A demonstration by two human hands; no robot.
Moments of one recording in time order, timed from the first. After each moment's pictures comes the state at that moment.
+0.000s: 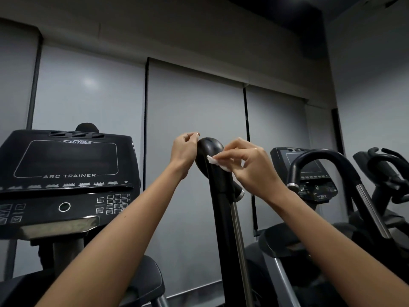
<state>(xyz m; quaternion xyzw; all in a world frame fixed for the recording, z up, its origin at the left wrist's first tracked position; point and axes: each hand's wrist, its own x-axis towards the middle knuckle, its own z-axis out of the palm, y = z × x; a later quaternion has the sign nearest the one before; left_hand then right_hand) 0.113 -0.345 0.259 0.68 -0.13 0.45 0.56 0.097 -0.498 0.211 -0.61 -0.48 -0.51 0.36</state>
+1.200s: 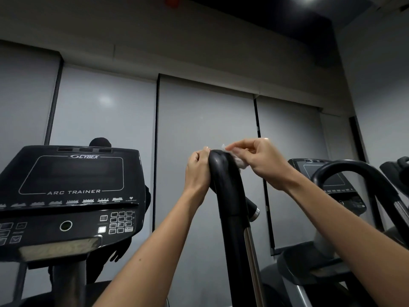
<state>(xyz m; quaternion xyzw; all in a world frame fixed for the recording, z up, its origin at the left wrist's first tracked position) 0.139 -0.354 0.243 0.64 -0.14 0.45 0.61 0.140 -0.498 0.259 -0.66 -0.46 -0.31 0.50</state>
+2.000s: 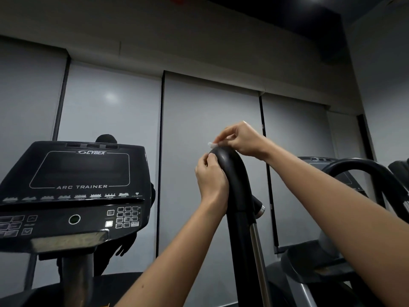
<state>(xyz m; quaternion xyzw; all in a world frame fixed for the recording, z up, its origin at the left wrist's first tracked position) 0.124 -0.382 0.225 0.55 -0.08 0.43 0.71 0.168 -0.465 0.308 -0.74 -0.48 -0.32 0.36</state>
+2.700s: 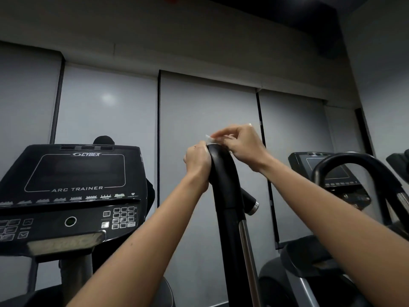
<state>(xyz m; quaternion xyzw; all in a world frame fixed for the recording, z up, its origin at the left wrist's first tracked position) 0.118 -0.372 0.258 0.60 -0.03 0.41 0.69 0.152 -0.471 0.278 -0.64 -0.46 -0.36 0.50</state>
